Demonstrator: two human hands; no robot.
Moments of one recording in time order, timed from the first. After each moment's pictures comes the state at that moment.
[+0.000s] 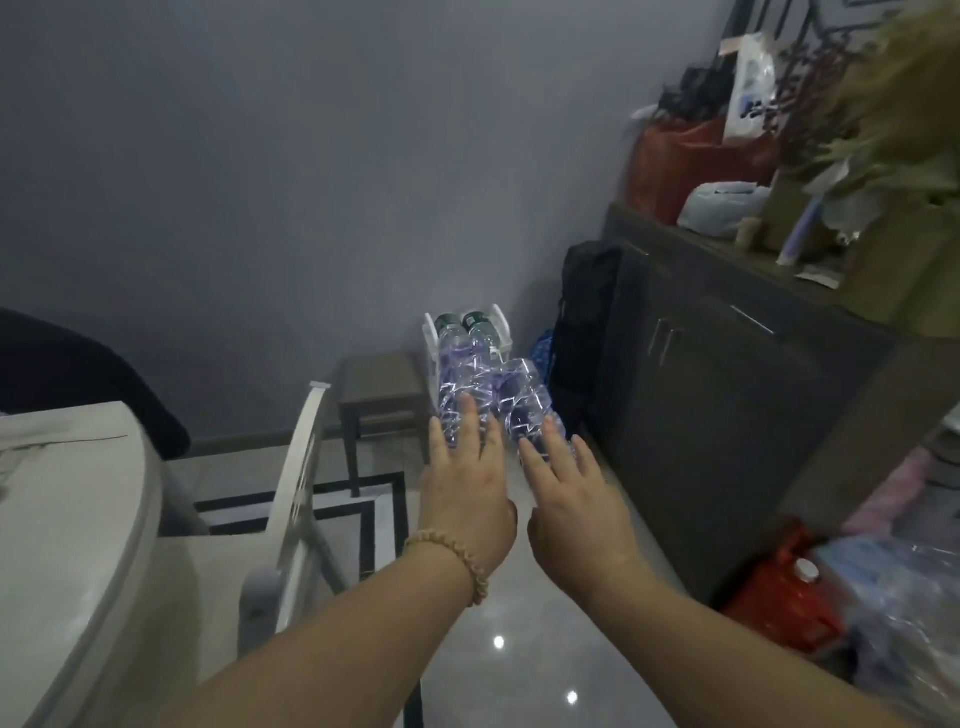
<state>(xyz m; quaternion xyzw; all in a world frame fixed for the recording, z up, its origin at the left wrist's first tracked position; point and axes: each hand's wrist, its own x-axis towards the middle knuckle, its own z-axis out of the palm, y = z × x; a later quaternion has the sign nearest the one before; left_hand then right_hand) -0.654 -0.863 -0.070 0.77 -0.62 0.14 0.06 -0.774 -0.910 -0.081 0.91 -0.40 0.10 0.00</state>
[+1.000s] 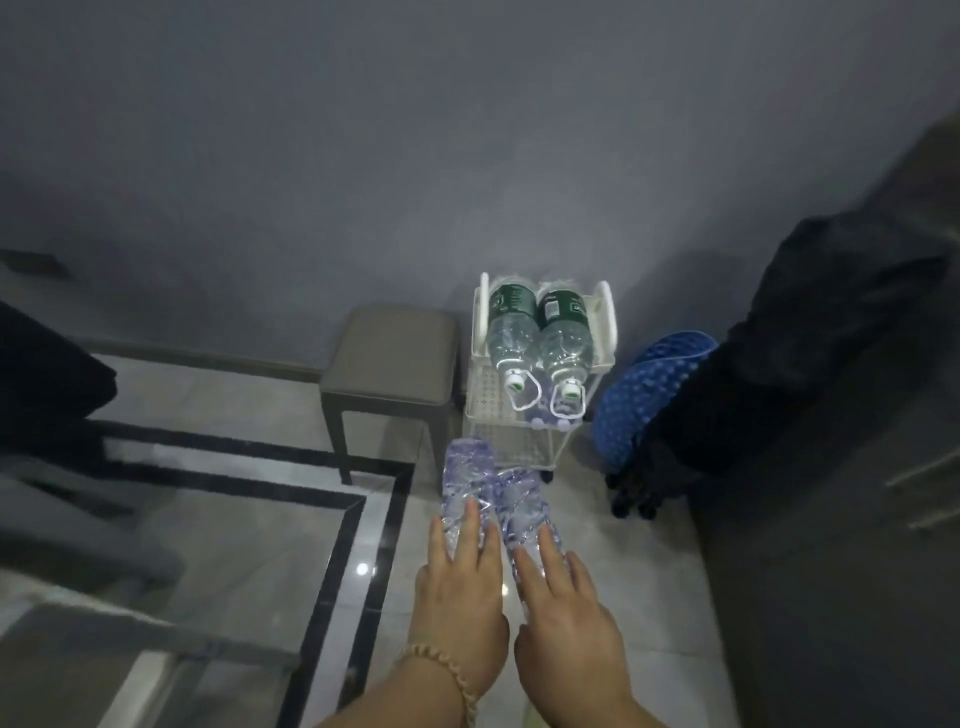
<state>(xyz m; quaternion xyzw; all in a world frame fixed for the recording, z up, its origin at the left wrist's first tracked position) -0.457 -1.283 -0.316 0.88 -0.44 -0.18 0.06 -0.559 -1.351 -0.312 0.93 -0.33 -0.08 -0.14</state>
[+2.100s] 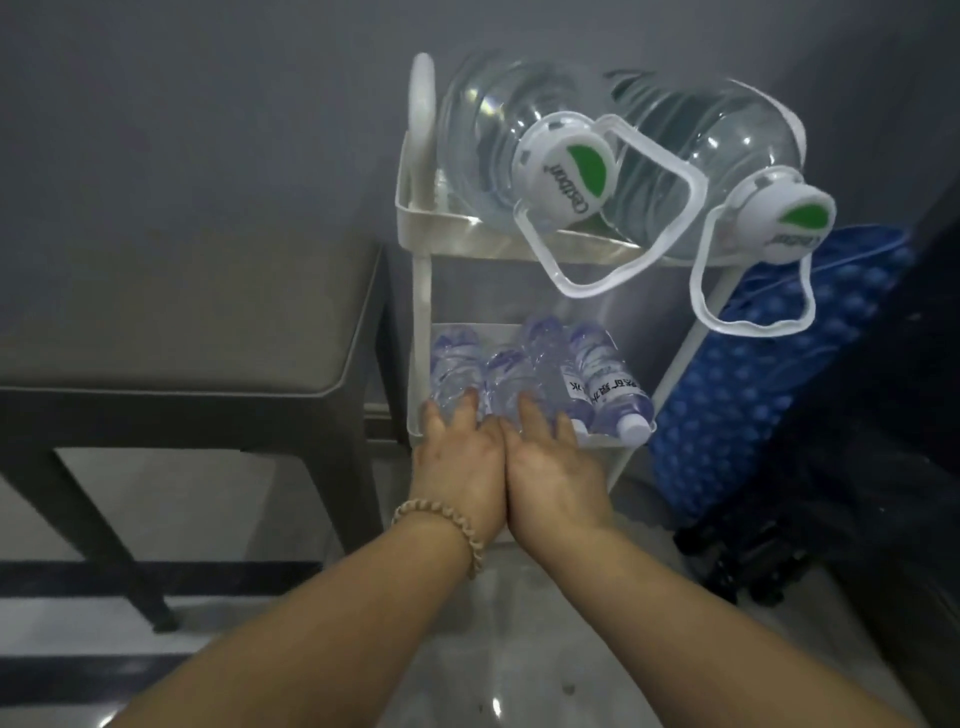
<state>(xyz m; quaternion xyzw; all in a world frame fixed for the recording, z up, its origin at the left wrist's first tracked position) -0.231 -1.596 -0.695 0.85 -0.50 -0.02 0.15 -0.312 -1.646 -0.690 0.93 -0.37 0.06 0.01</state>
